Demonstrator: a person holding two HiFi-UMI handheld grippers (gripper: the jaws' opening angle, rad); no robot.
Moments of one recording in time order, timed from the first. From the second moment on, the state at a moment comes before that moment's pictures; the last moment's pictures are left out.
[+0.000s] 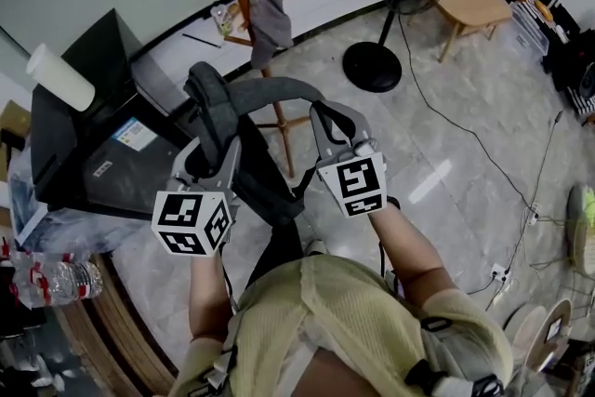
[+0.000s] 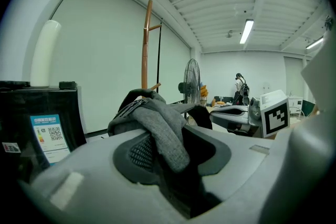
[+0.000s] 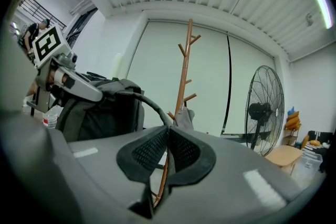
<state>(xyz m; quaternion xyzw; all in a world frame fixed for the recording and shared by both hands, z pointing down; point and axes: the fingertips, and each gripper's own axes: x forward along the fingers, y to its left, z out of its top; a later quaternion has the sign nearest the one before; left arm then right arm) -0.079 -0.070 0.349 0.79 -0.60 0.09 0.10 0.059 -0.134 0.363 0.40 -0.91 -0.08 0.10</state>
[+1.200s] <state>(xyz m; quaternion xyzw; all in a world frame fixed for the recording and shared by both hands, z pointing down) -0.168 -0.233 0.367 0.78 -0.61 0.08 0.13 -0.038 -0.285 0.363 0.39 -0.91 -0.09 0.12</state>
